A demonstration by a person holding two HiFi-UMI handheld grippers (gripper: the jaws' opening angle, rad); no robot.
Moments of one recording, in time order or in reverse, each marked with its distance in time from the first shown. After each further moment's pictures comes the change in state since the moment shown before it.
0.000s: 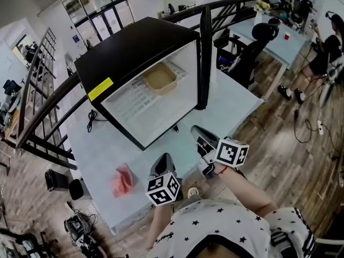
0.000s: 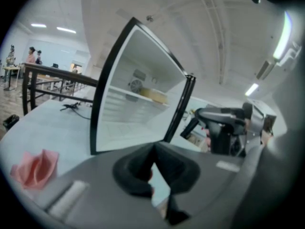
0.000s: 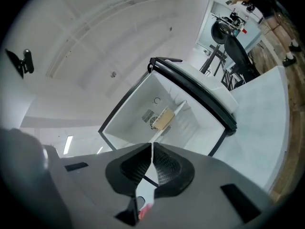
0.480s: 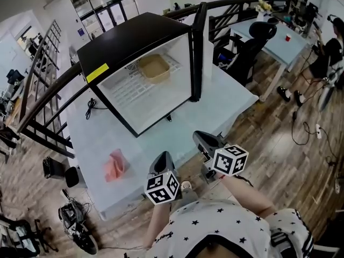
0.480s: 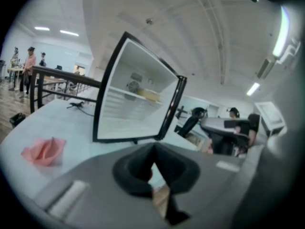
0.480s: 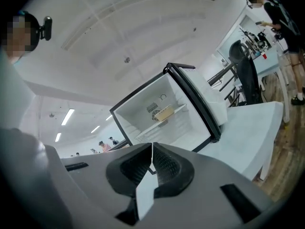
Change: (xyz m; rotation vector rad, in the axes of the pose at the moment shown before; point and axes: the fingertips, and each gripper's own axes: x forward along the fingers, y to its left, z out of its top) left arm -0.047 -0.046 -0.030 -0.005 -0.014 0.032; right arm -0.081 0.004 -0.025 -0.270 0.091 -0.035
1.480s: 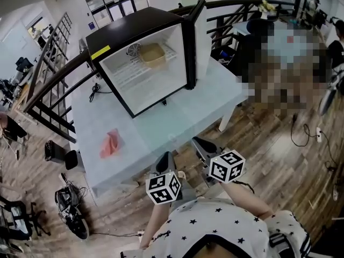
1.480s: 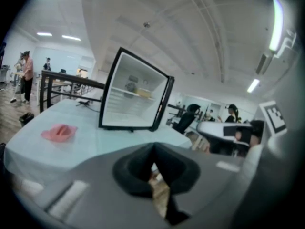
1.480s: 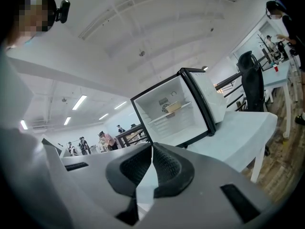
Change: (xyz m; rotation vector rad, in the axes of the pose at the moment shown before) left arm -0.084 -0.066 -0.061 0.009 -0.005 0.045; right arm -0.108 0.028 -0.050 -0.153 0.081 0.068
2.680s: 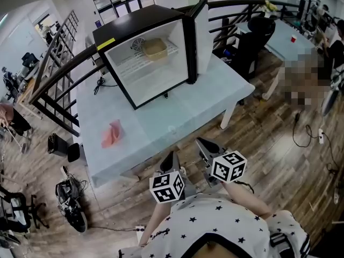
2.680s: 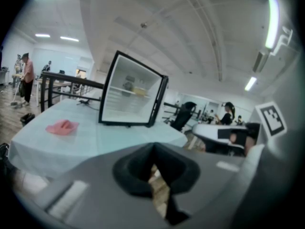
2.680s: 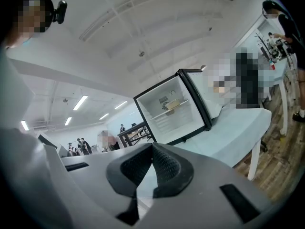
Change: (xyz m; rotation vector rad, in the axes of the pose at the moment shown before) left arm -0.036 -0.028 -0.029 0.018 0.005 -0.007; right arm -0.042 0.008 -0.026 0.010 0.005 0.002
